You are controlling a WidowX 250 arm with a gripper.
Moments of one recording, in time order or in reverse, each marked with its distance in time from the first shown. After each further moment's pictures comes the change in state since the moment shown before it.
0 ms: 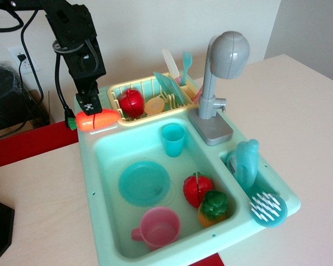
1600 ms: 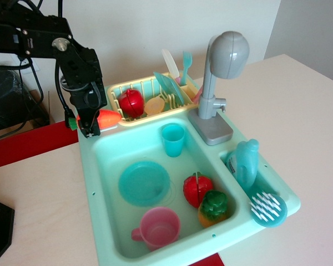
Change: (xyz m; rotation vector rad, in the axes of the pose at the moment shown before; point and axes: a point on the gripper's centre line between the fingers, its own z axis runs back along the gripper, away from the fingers) arm -0.016 -0.011 -0.041 0.084 0.068 0.019
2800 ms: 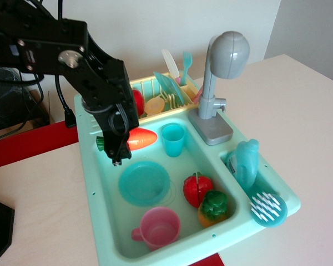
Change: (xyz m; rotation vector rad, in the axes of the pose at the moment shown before) arm 0.043 -0.081 0.032 -0.016 -0.130 -0.172
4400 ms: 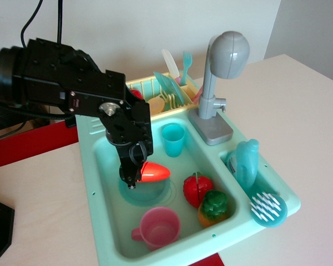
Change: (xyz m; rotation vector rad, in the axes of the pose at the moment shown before) arm 0.003 -0.013 -0.033 0.022 0.071 0.019
